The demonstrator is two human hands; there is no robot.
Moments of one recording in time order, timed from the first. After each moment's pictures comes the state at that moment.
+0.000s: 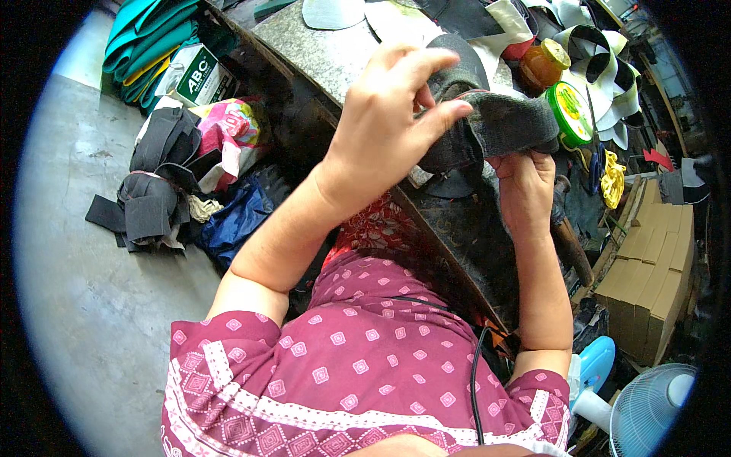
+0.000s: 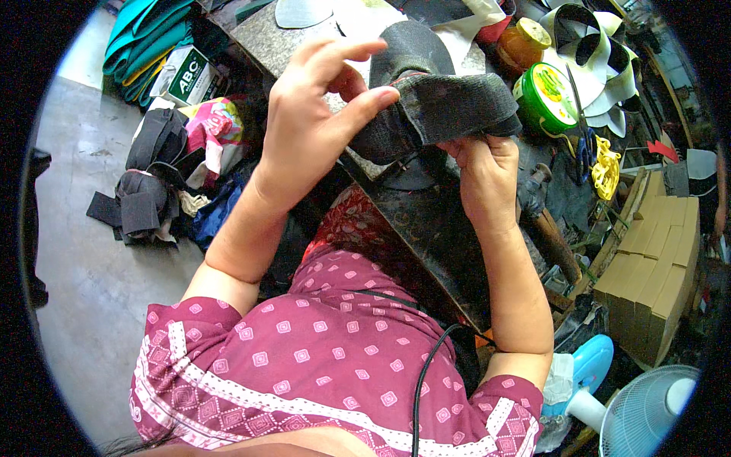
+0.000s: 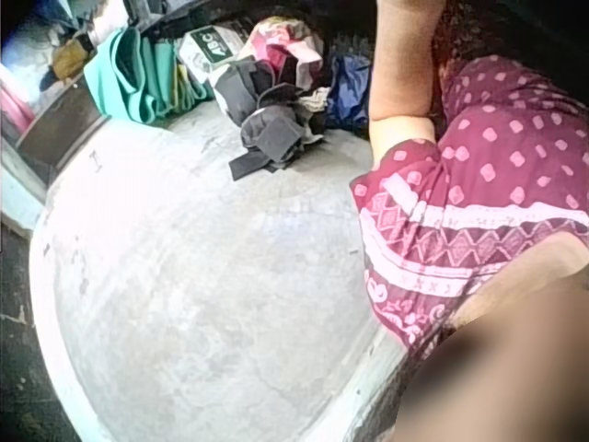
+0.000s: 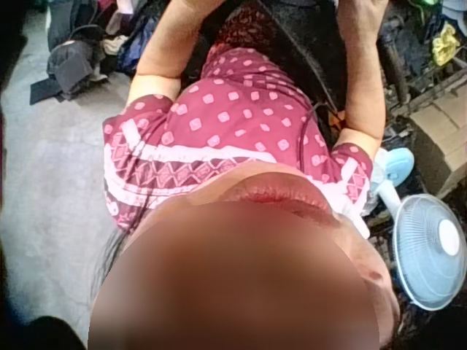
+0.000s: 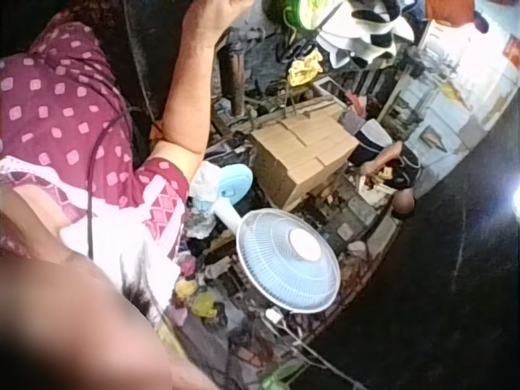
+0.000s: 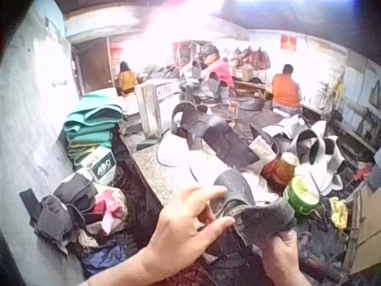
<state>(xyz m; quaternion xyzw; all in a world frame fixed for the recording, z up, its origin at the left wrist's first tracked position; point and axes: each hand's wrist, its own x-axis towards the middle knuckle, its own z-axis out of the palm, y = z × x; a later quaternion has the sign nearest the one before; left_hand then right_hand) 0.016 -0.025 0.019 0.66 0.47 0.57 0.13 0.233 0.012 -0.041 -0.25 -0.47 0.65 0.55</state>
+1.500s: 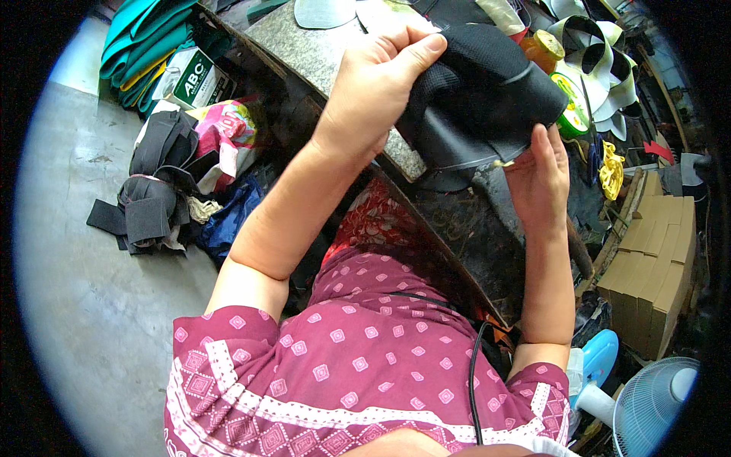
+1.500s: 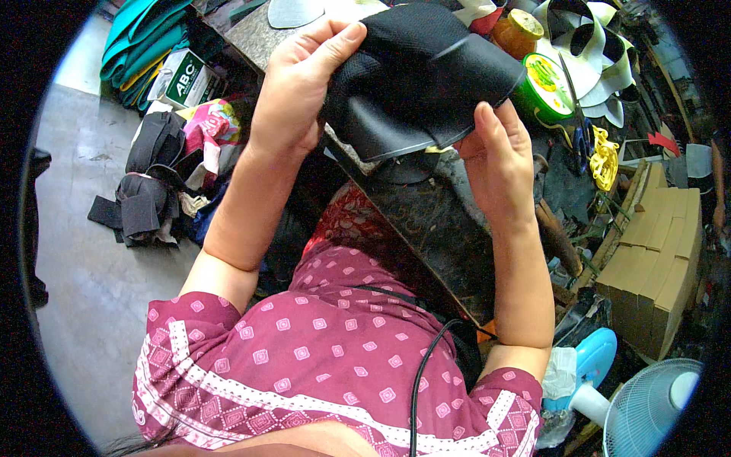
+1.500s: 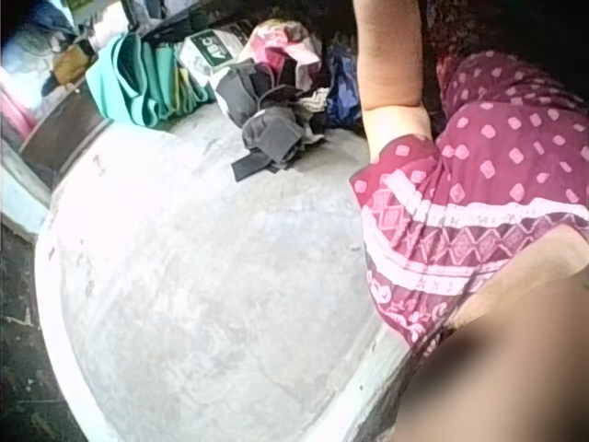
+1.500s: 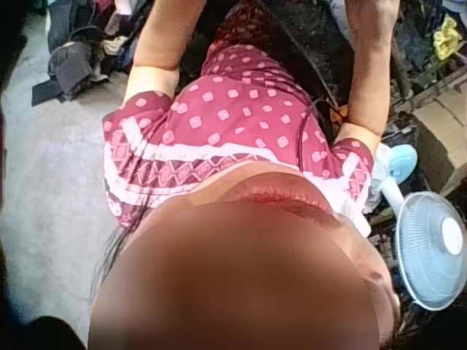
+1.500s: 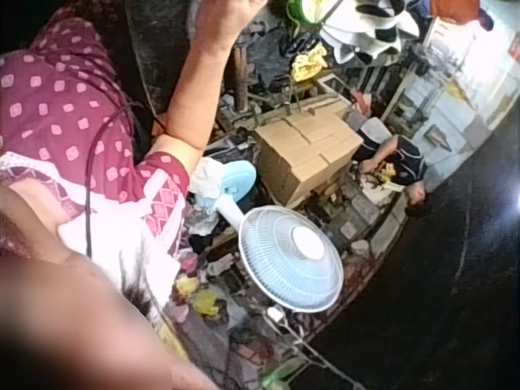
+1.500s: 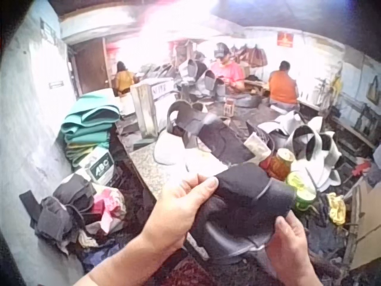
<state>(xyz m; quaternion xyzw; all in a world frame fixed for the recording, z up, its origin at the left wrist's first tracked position) 0.015 0.008 0.021 0.48 0.31 0.66 0.48 0.244 0.014 -0.010 -0.17 -0.43 0.73 0.51</state>
